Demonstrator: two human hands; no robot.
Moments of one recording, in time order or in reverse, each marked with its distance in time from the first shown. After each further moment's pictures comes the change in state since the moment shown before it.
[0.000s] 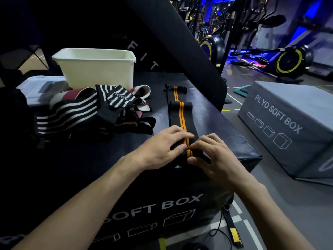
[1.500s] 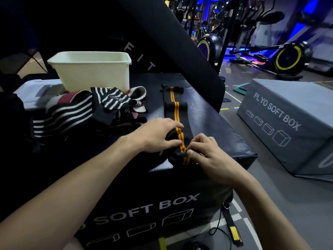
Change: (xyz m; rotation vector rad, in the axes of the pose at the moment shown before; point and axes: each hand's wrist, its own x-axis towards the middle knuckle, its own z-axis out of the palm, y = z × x) left_hand 0.034 0.001 -0.031 0.341 -0.067 -0.061; right_hand 0.004 -0.013 -0.016 0.244 -0.246 0.289
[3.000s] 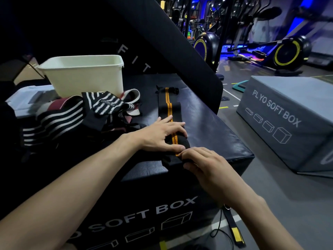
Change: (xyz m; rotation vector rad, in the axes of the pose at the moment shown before) left_hand 0.034 -0.019 0.022 -0.175 -0.223 0.121; right_hand -0.020 0.020 0.018 -0.236 0.286 -0.305
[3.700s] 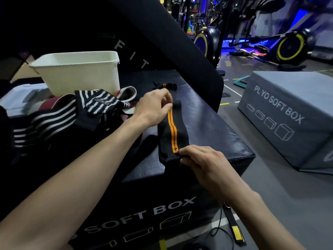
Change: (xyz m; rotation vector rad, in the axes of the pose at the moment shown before) left_hand 0.036 0.005 -0.037 -0.004 0.628 -0.303; right_hand 0.010 0.002 -0.004 0.035 0.060 0.031
